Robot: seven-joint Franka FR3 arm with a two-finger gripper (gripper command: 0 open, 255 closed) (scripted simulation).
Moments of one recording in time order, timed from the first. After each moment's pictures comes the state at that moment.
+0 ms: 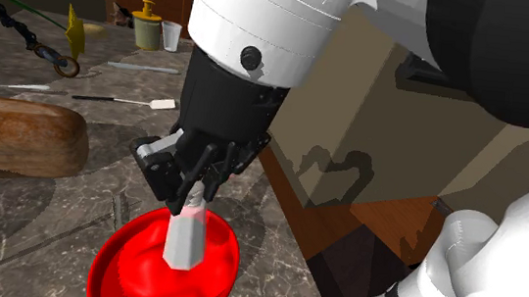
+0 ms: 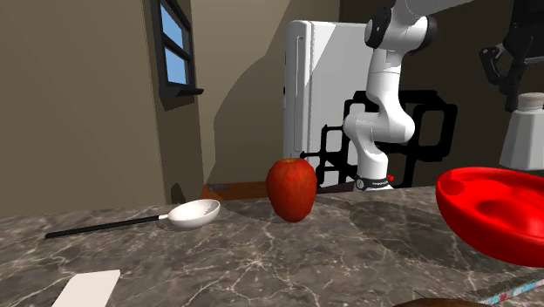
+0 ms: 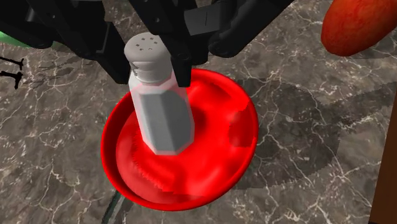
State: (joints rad) arm 0.46 -0.12 0.61 -1.77 0.00 1.82 0.93
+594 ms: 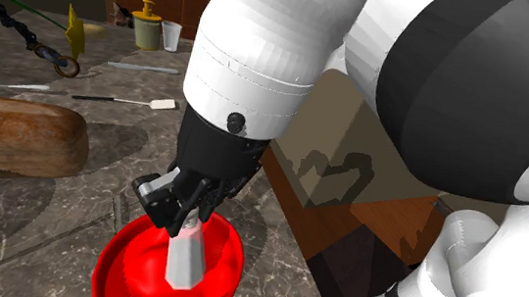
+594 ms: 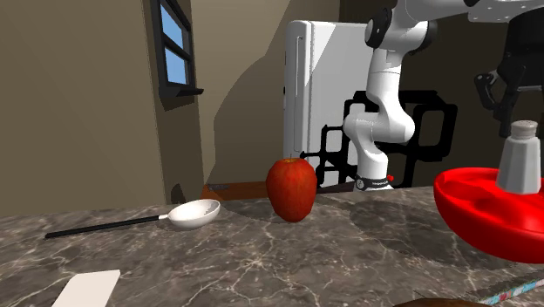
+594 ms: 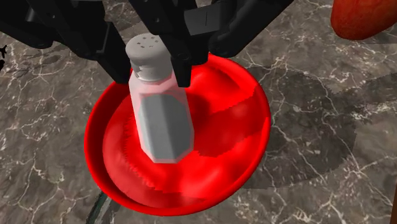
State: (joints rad) arm 0.46 -0.13 0.61 -1.88 0.00 1.92 0.94
